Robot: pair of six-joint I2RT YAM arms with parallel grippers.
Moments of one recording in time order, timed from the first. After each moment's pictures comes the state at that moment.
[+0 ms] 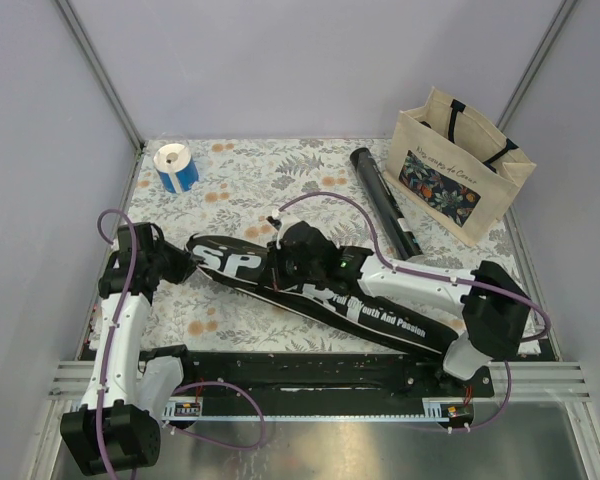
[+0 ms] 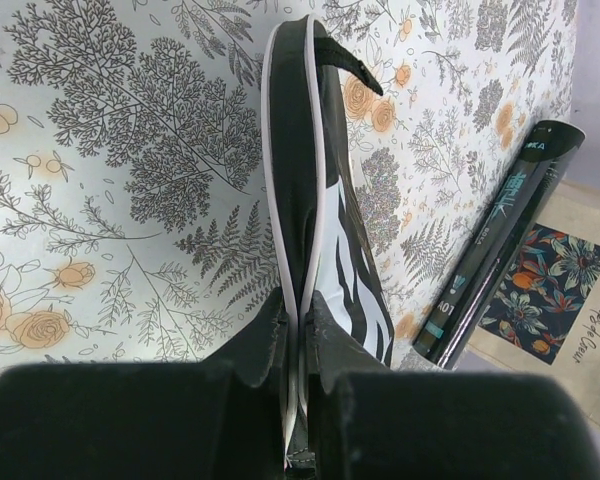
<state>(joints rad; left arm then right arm) 0.14 0.85 0.75 -0.74 0.23 -0.98 1.05 1.63 1.16 -0.09 -0.11 0.67</state>
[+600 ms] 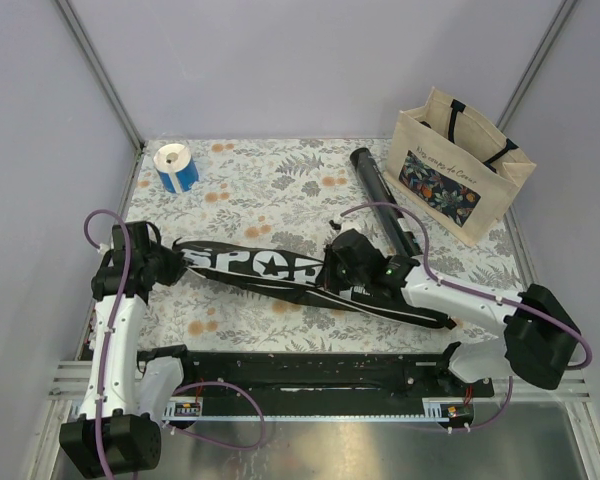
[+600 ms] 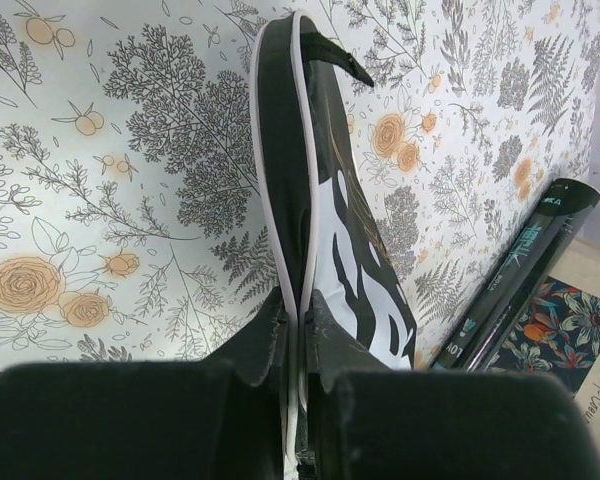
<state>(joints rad) 0.14 0.83 0.83 -0.88 0.09 -1.01 0.91 1.37 0.84 -0.20 0.06 0.73</state>
